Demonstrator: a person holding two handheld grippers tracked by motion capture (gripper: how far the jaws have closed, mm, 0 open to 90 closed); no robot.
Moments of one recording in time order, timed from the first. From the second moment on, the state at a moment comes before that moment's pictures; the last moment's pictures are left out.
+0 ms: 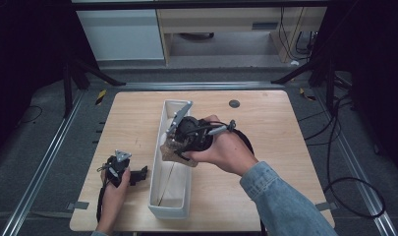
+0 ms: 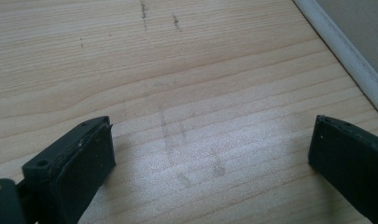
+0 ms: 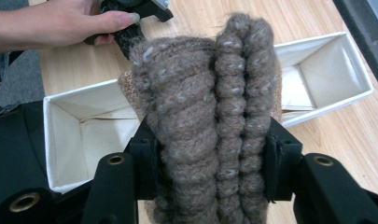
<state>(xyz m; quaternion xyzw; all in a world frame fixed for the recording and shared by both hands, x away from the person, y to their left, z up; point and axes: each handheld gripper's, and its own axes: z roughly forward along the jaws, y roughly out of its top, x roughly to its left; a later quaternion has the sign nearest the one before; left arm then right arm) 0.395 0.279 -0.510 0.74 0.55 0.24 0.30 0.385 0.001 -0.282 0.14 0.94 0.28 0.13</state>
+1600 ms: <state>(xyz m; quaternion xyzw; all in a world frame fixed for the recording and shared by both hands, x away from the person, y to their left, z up) 0.395 0.279 -0.510 0.74 0.55 0.24 0.31 0.351 0.033 -0.311 0.11 0.96 0.24 0.08</state>
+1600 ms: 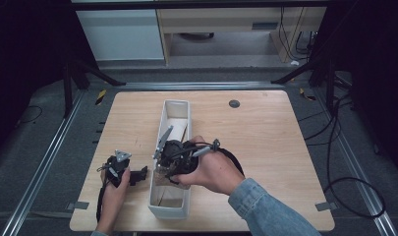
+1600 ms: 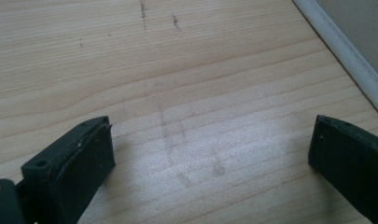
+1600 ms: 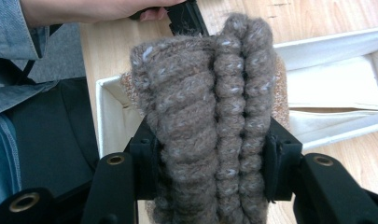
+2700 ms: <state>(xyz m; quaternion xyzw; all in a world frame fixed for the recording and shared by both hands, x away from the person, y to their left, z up) 0.395 0.279 -0.510 0.74 0.54 0.24 0.30 0.353 0.050 -0.357 0.13 0.96 0.23 0.05</state>
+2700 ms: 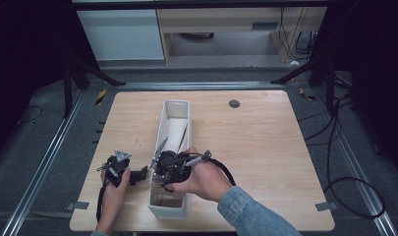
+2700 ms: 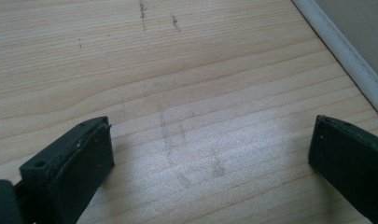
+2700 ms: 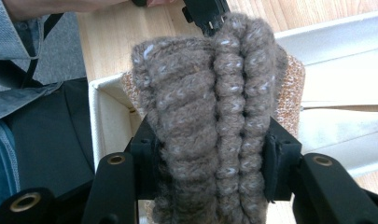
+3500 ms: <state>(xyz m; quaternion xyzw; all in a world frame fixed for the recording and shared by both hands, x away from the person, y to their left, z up) 0.396 0.280 -0.510 0.74 0.54 0.24 0.31 0.359 0.054 -0.381 0.14 0.96 0.23 0.04</state>
